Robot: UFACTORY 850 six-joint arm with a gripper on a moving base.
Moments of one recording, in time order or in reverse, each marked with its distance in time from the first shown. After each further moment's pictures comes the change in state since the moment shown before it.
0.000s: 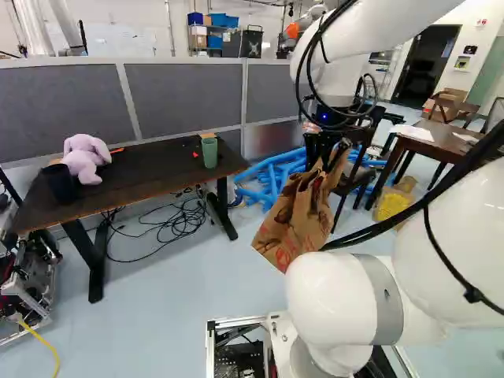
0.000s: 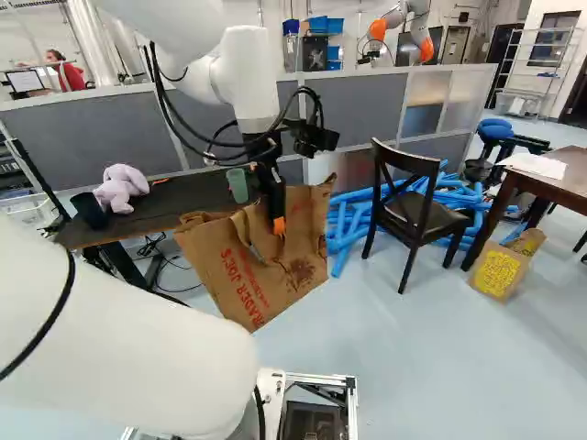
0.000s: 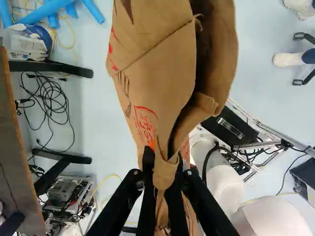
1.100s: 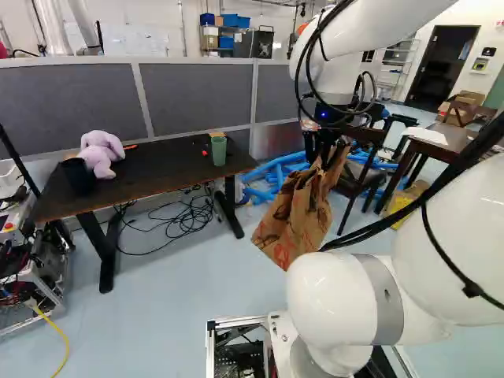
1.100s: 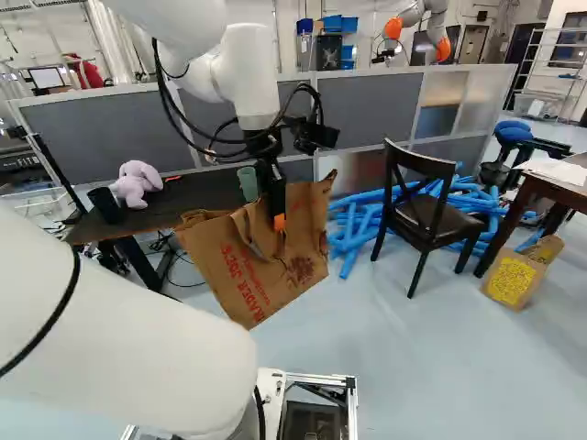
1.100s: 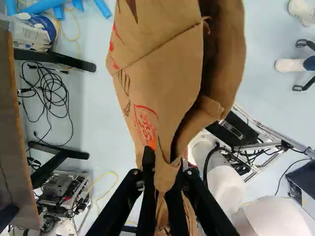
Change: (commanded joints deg) arm 0.1 -0.4 -0.4 0.0 0.0 0.0
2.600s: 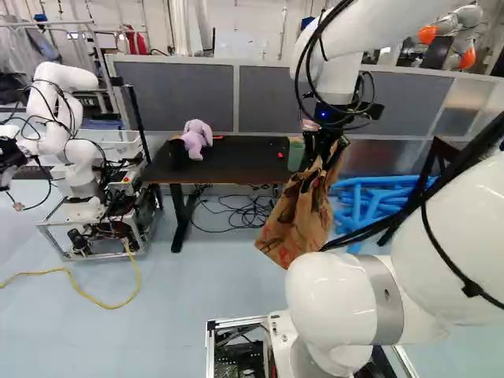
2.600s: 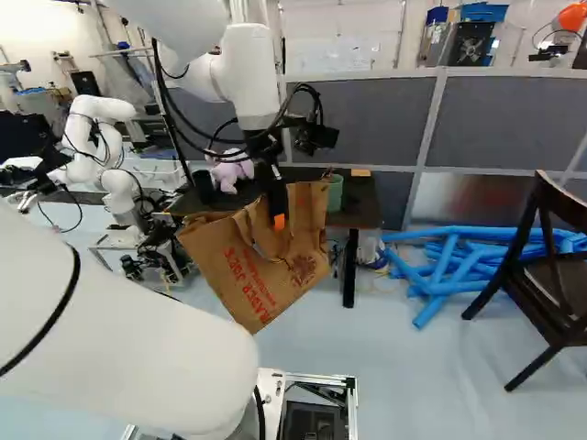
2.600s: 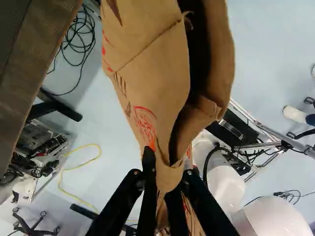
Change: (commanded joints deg) arm 0.0 0.0 0.0 0.0 0.0 0.0
